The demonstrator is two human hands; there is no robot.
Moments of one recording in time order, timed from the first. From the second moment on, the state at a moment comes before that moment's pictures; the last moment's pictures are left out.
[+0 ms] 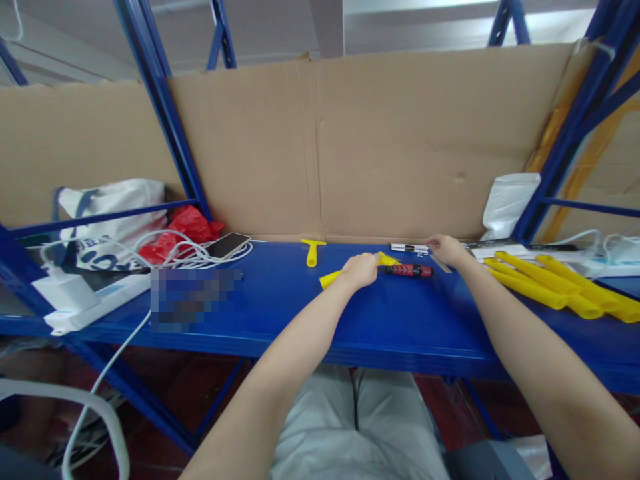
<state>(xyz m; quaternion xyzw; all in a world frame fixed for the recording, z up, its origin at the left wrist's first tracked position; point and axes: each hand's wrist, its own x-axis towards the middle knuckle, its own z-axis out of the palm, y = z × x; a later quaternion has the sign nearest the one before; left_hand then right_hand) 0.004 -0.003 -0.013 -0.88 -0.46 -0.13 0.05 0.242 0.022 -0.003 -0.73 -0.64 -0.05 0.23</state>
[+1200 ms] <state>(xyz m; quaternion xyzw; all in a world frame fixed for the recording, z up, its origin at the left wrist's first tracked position) 0.003 -0.002 -0.014 -0.88 -0.45 -0.15 0.01 0.238 0.026 -0.027 -0.77 -0.63 -0.12 0.06</state>
